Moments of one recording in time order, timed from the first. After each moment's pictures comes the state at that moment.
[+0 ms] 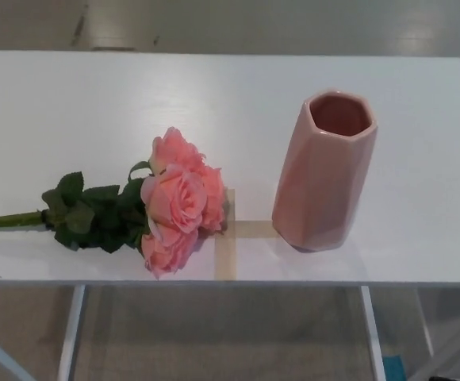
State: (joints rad) left_arm -0.04 0.46 0.34 1.10 -0.06 -0.08 -0.16; right_arm -0.18 -0.23 -0.23 1.21 -0.01 -0.23 -0.01
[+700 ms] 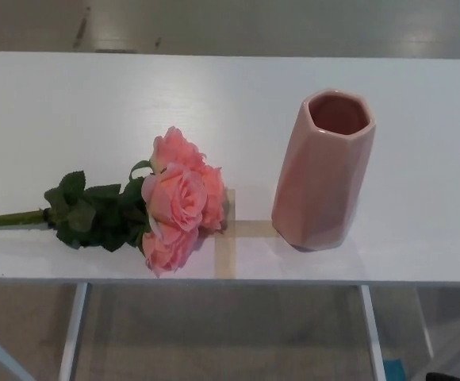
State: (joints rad) left_arm 0.15 0.48 0.33 0.81 -0.11 -0.18 -0.29; right_arm -0.18 -0.22 -0.22 1.21 -0.01 -0.28 -0.02
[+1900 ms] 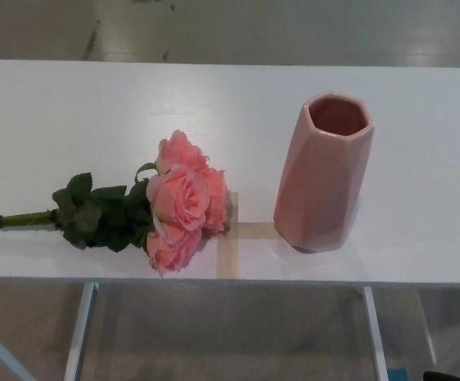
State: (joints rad) left_arm 0.54 0.39 0.53 -0.51 -0.25 -0.50 -0.39; right_arm -0.17 -0.22 -0.20 1.21 -0.02 -0.29 -0.03
